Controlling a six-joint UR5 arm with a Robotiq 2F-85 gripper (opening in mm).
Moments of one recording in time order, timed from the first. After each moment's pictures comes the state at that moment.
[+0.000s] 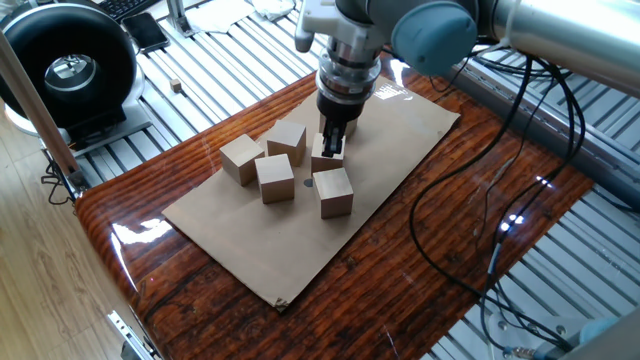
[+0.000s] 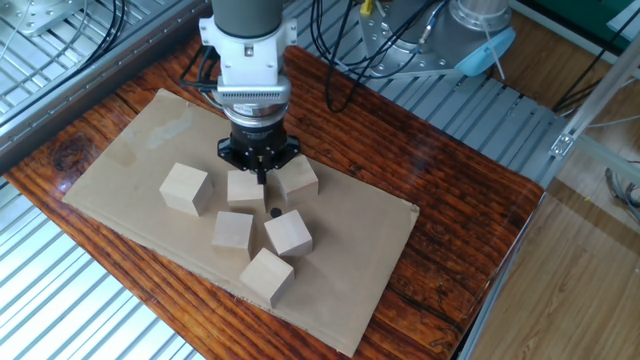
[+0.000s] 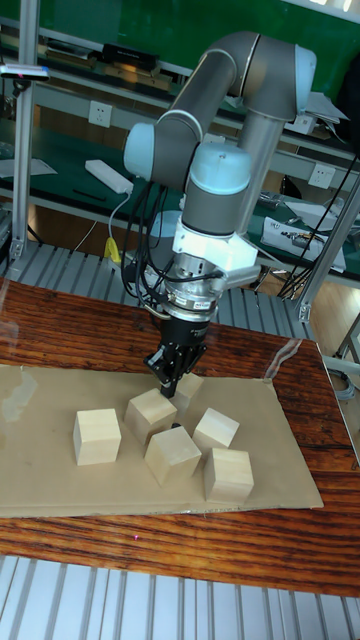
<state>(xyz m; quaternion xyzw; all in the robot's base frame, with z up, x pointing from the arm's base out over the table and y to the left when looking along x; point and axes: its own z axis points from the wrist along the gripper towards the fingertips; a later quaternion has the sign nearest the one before) 0.521 0.020 0.072 -0.37 0.93 0.00 0.06</state>
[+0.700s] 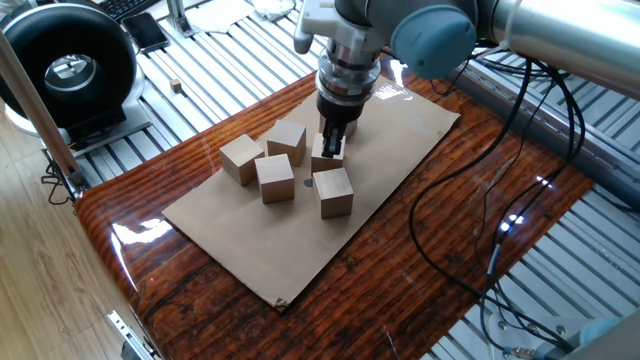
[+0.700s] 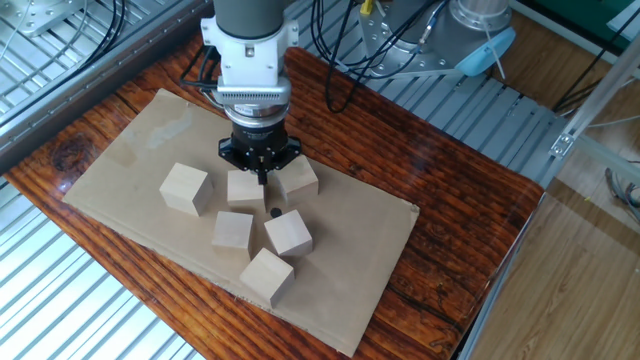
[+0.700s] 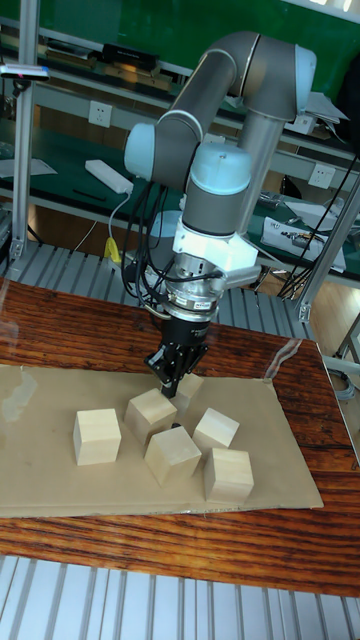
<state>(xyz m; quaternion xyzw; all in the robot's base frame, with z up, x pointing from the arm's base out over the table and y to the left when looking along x) 0.520 0.023 0.072 -0.36 0.93 0.00 0.06</state>
